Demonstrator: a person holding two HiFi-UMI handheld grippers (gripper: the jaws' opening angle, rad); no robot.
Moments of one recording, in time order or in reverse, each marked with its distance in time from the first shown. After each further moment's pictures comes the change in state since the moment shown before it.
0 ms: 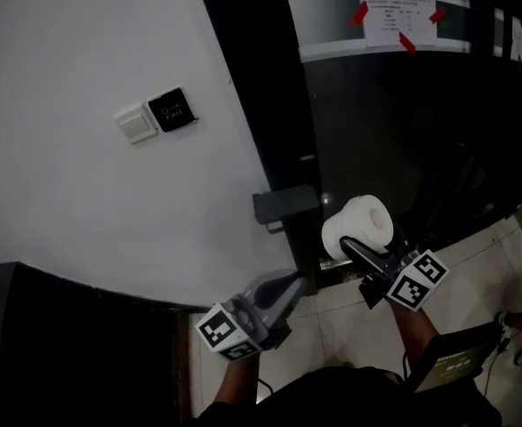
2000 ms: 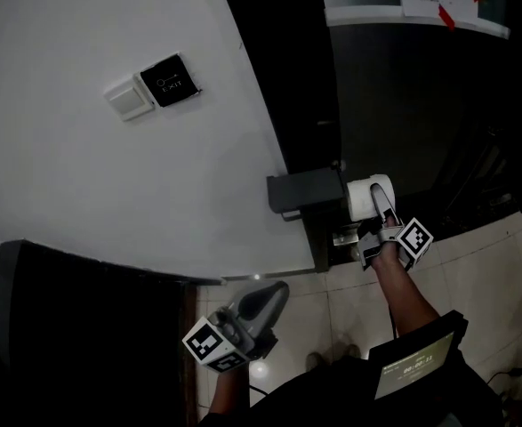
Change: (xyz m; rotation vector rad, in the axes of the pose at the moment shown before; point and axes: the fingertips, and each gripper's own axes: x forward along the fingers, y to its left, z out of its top) left arm -0.059 0.054 -0.026 -0.080 0.080 0.239; right arm 0.037 -0.199 -0.139 0.952 -0.246 -0.321
